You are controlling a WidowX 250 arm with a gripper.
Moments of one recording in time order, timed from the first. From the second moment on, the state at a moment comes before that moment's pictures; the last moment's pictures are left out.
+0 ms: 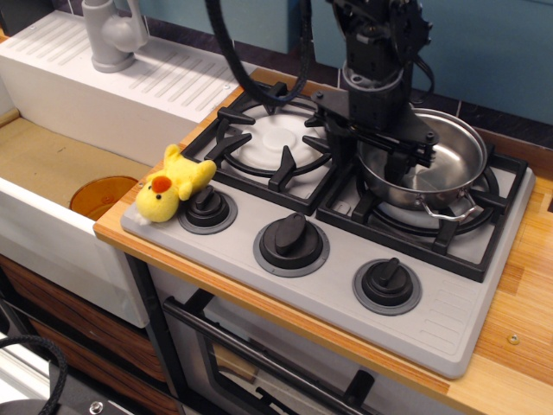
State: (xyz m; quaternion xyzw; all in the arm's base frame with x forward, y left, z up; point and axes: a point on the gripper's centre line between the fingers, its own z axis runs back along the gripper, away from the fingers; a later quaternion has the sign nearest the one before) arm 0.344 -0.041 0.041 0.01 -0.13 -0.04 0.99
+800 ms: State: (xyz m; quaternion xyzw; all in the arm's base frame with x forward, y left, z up) arm 0.342 -0.033 0.064 0.03 -0.09 -0.06 0.99
